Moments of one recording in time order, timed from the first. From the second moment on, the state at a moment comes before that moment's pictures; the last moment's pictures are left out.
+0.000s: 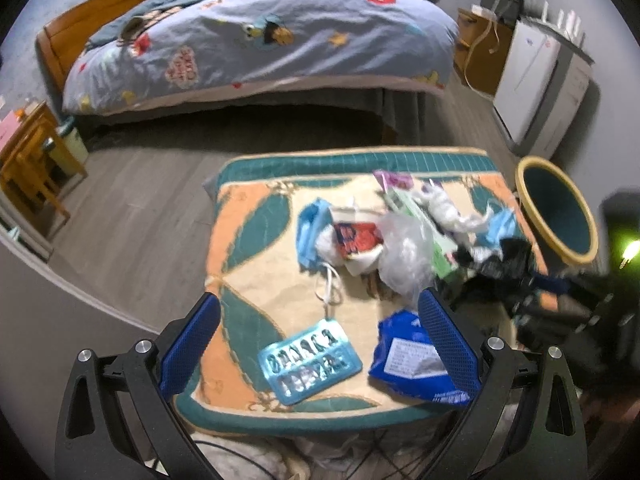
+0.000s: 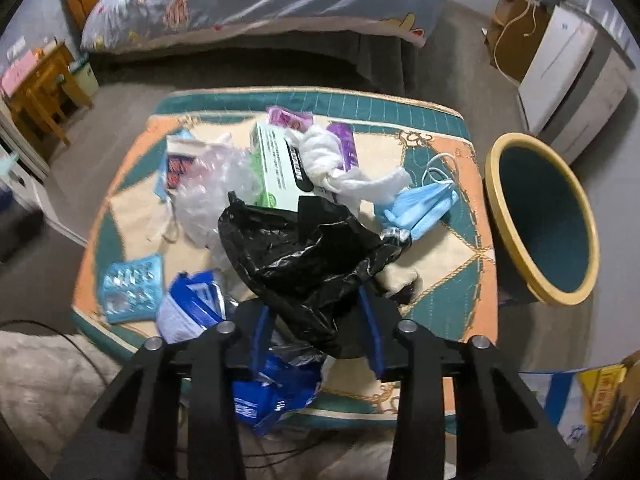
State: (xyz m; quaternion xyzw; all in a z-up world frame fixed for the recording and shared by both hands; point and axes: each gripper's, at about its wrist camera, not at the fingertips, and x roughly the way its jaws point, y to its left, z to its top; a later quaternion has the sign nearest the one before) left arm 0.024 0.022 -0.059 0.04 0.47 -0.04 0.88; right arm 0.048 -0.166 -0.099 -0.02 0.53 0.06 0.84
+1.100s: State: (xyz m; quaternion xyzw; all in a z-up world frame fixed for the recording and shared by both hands) left arm -0.005 -0.067 -0.126 0.10 0.54 -0.18 0.82; right arm 0.045 -0.262 -0.002 0.16 0.42 0.07 0.89
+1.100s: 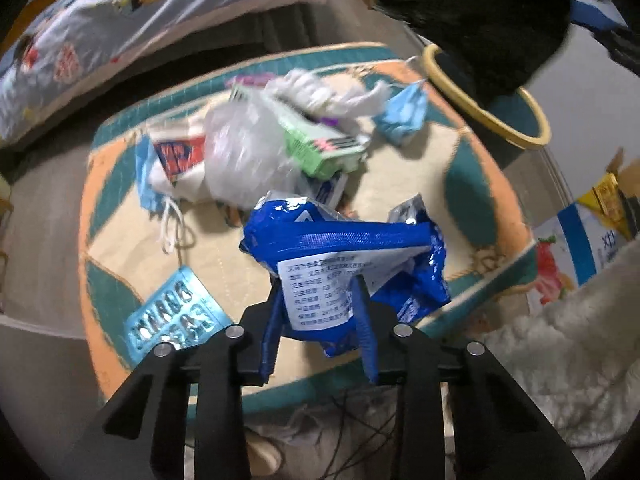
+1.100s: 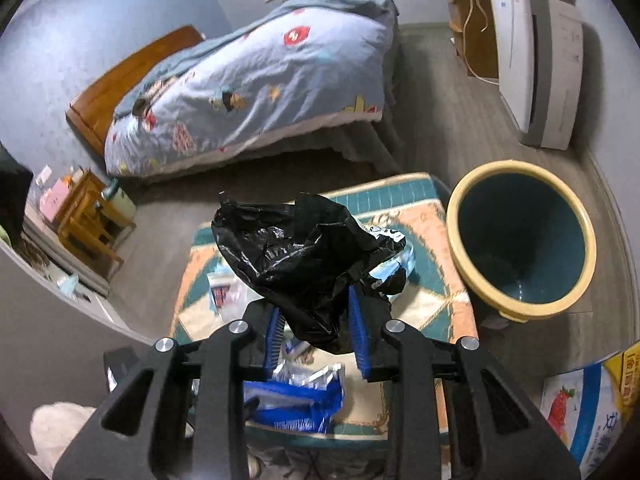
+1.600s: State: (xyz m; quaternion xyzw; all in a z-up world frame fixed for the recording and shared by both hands) left arm 0.052 -0.146 -0.011 0.10 0.42 -0.22 0.87; right arm 0.112 -0.379 0.027 0.21 0.37 -0.04 0.91
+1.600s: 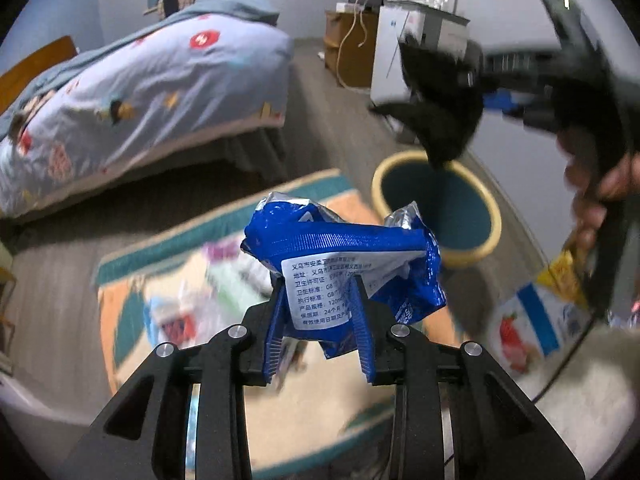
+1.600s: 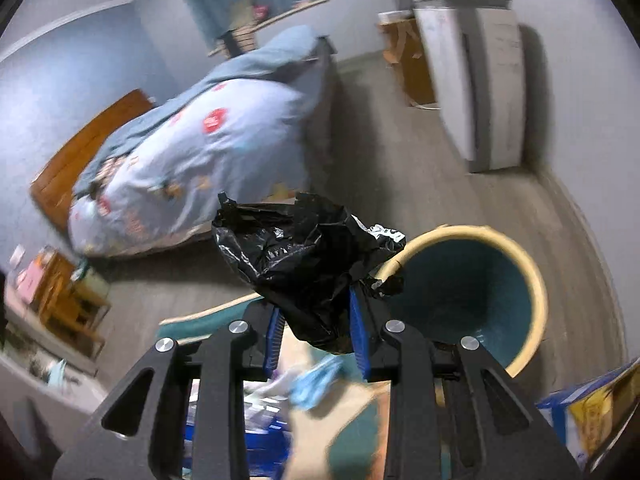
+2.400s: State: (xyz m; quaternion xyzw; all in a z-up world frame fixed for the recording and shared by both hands) left arm 0.174 -0.342 -0.094 0.18 0.46 -0.24 0.84; right arm 0.159 -0.487 -0.085 0.22 0.45 -0.15 0.85
